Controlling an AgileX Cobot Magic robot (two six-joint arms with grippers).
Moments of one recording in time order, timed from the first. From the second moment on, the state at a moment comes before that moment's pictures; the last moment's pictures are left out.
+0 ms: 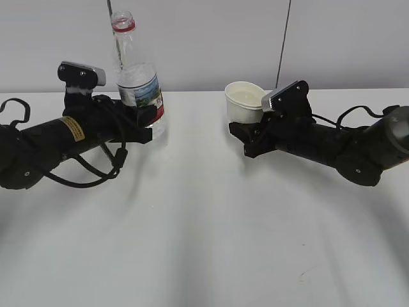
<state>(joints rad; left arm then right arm) -0.27 2.03 -0.93 0.47 -0.87 -0.31 0.14 2.23 -1.13 -0.65 -0.84 0.26</state>
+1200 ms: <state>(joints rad) -0.28 2.12 -0.92 0.71 -0.91 -0.35 0.14 2.35 -1.13 -0.56 -0.99 0.17</state>
